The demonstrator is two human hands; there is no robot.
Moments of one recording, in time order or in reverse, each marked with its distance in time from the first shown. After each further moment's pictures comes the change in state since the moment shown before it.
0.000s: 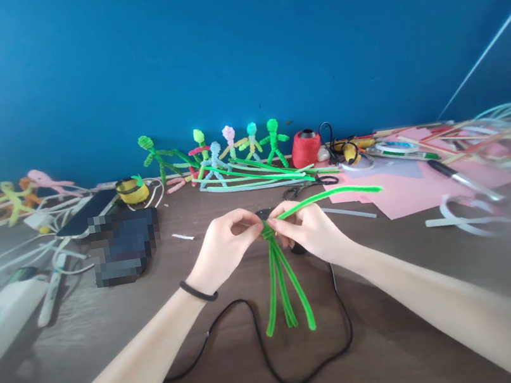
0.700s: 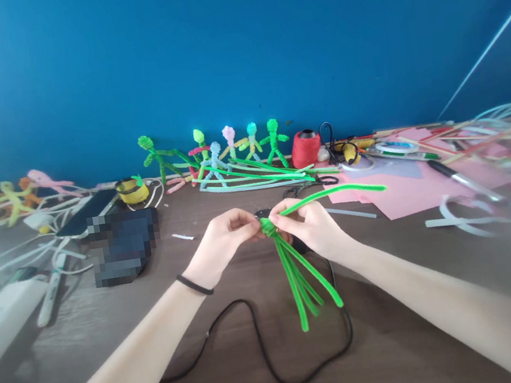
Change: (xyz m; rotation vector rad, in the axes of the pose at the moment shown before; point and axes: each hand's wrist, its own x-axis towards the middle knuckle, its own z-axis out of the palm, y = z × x) left_hand 0.002 0.002 0.000 -0.315 -0.026 -0.191; right_hand 0.002 0.001 -0.001 0.085 0.048 -0.008
